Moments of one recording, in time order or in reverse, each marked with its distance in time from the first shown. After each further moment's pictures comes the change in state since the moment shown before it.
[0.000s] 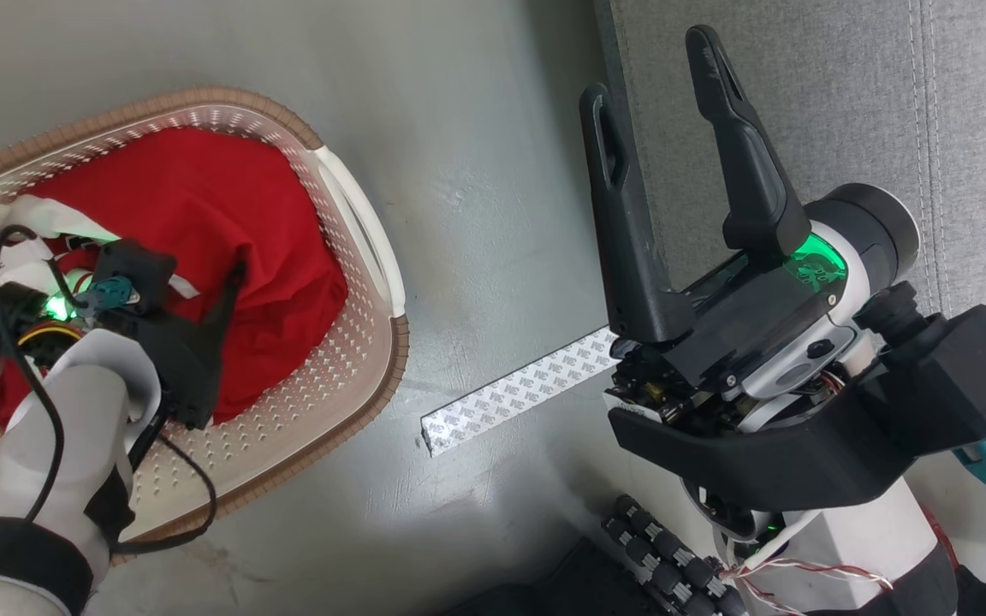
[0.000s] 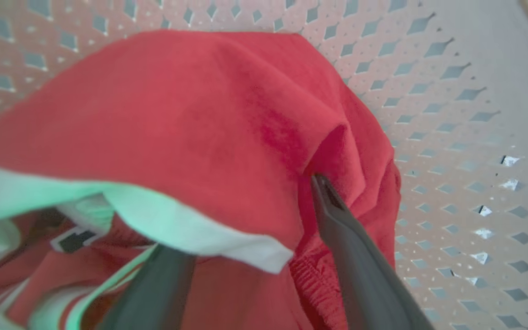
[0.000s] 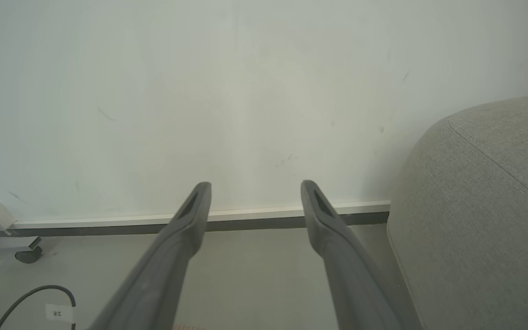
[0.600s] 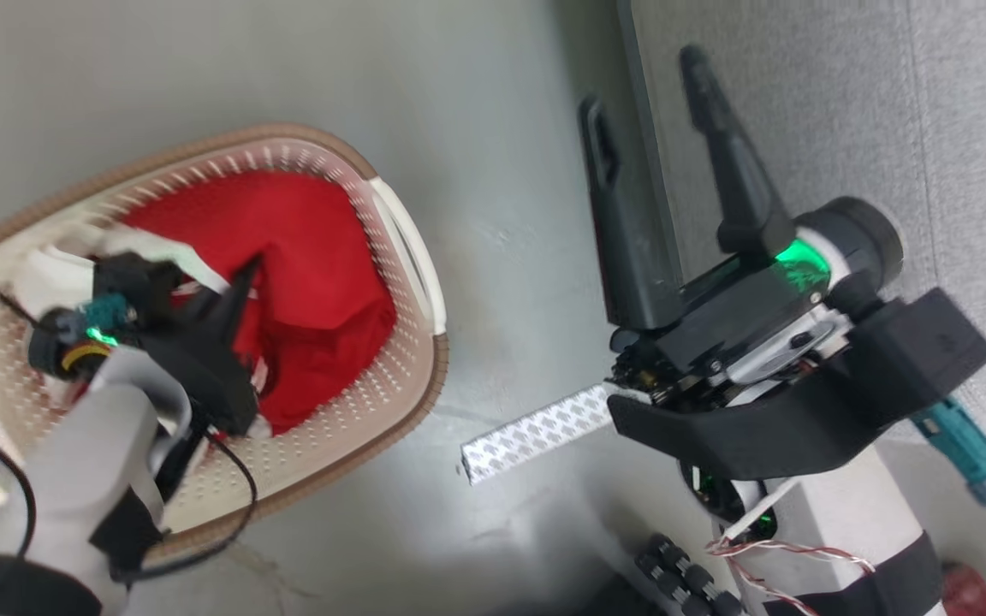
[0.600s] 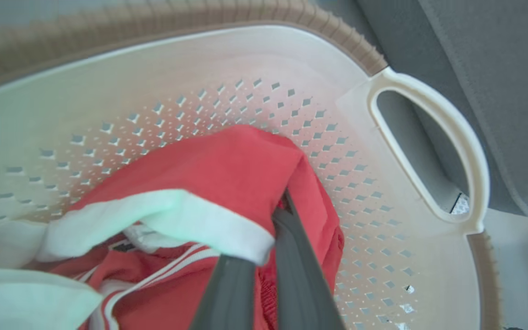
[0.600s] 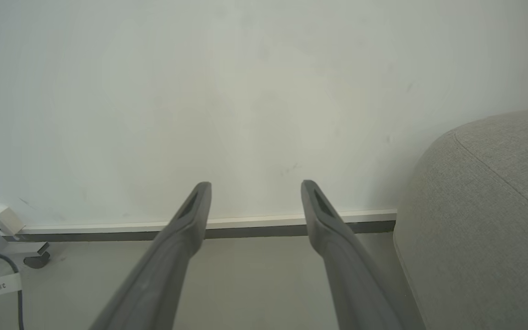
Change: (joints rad) left arm 0.087 0.041 -0.053 -0.239 -0.288 0.000 -0.002; right arm 0.005 0.001 -0.029 0.079 -0.019 0.000 0.000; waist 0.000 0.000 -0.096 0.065
